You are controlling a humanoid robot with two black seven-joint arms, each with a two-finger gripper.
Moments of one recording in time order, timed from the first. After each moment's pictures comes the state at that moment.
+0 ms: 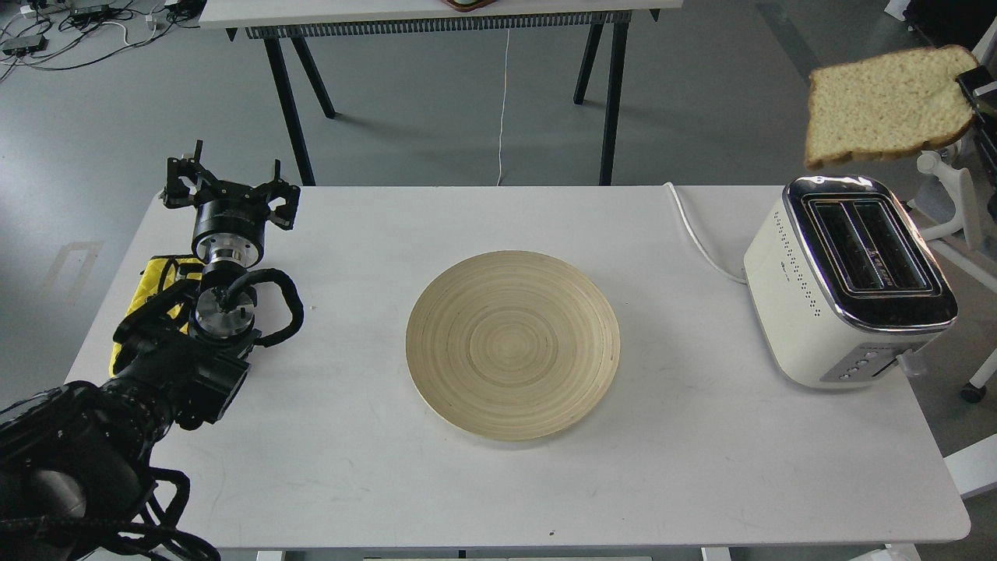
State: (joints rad) left arm -0.82 0.07 -0.58 -0.23 -0.67 -0.49 -0.43; right arm 0.55 -1.20 0.52 1.46 -0.64 -0.47 0.44
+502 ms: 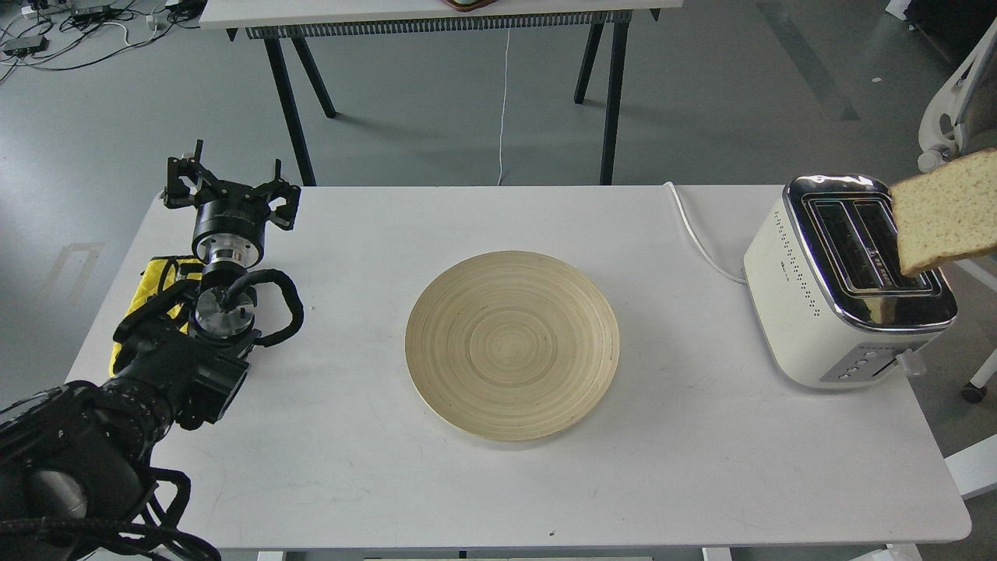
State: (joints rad) left arm -0.82 0.07 -0.58 -0.23 -0.67 -0.49 -0.43; right arm 0.54 -1.26 0.31 1.32 -0.81 -0.49 0.44
